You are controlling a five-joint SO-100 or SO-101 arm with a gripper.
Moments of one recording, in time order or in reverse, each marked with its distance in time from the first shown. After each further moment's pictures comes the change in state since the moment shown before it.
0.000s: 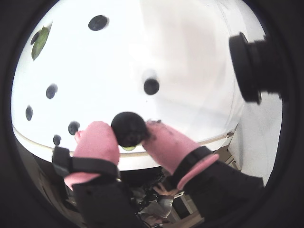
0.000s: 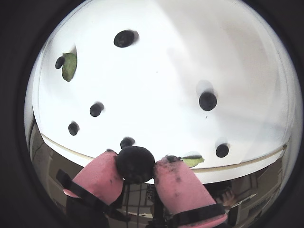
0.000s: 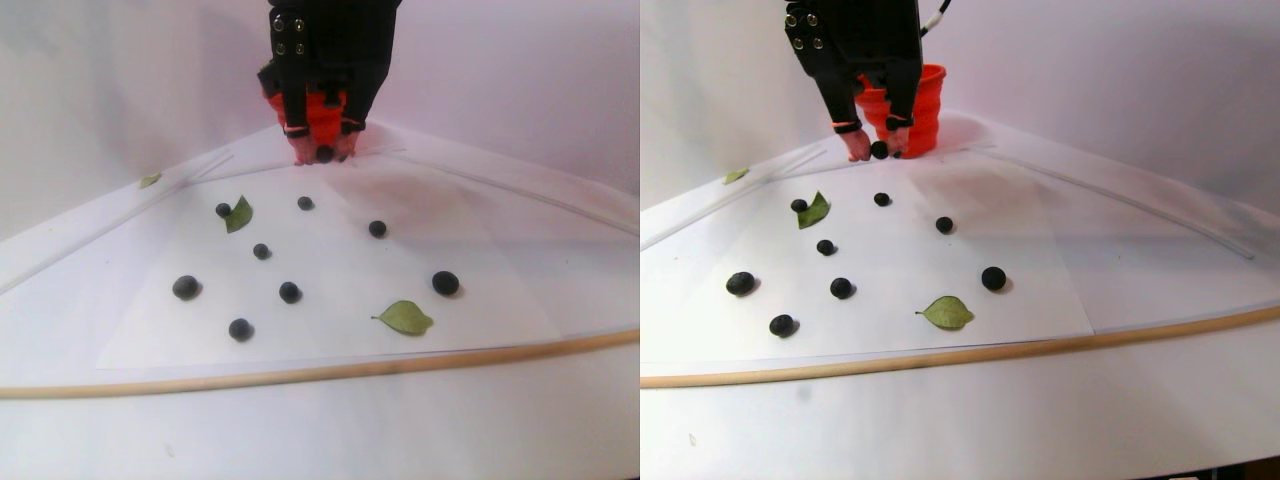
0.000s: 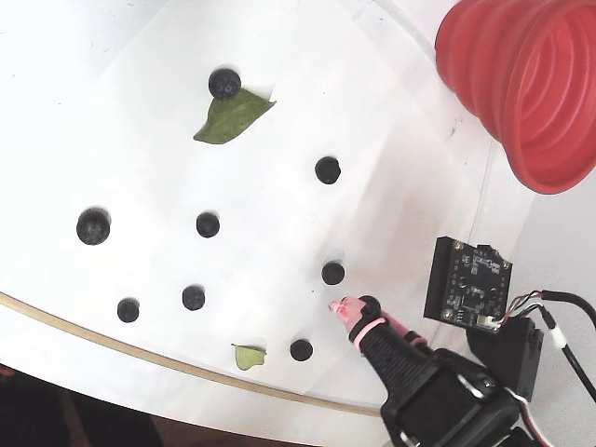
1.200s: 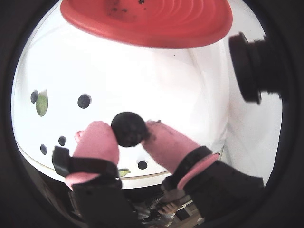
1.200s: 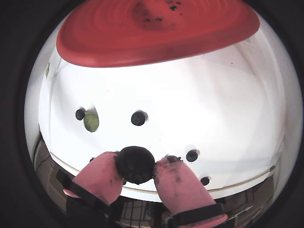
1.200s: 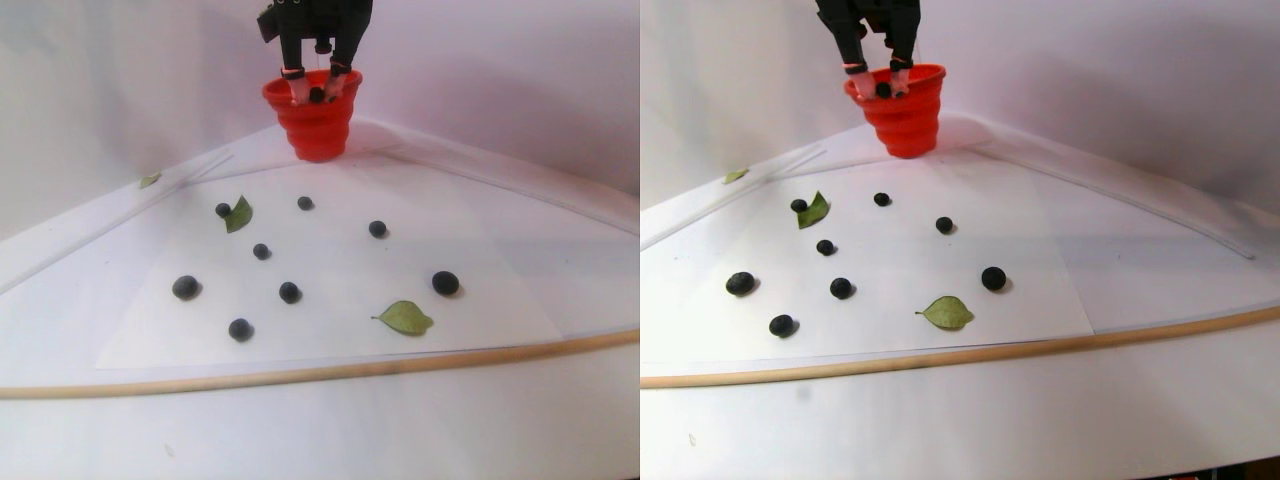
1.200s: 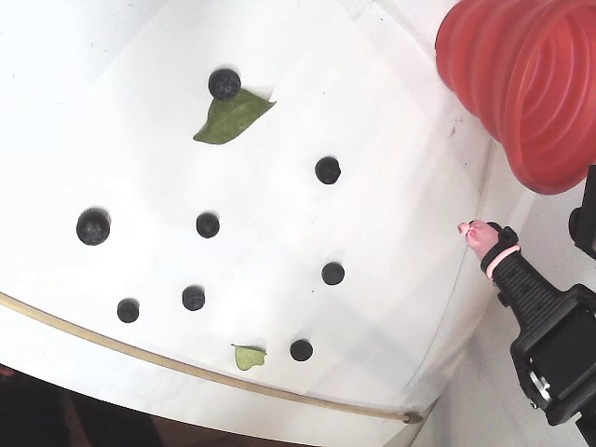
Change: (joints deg) arm -2.5 -0.1 -19.4 10.9 0.1
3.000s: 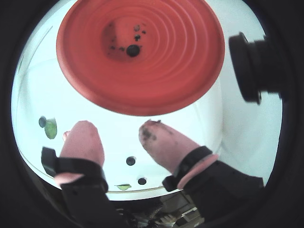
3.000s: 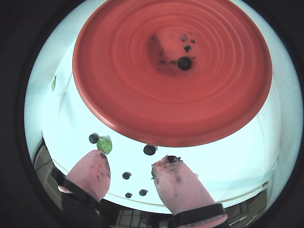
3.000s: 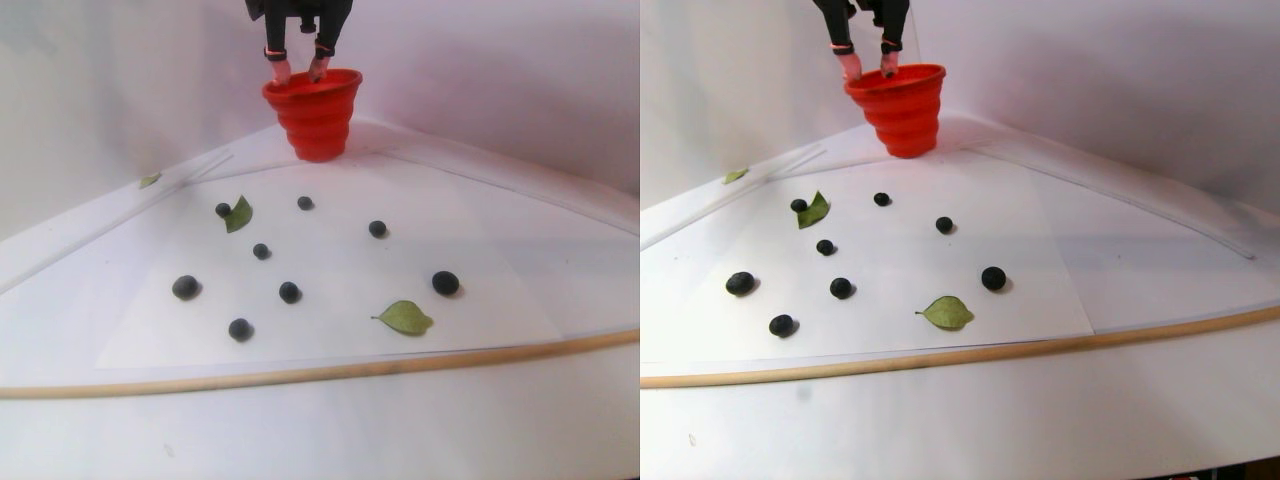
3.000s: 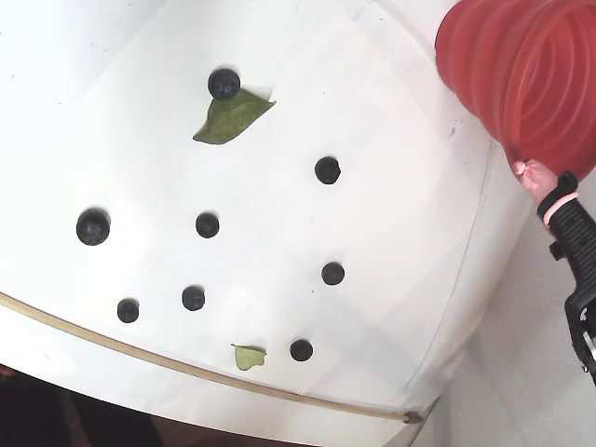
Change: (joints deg) arm -3.1 -2.9 -8.3 0.7 -1.1
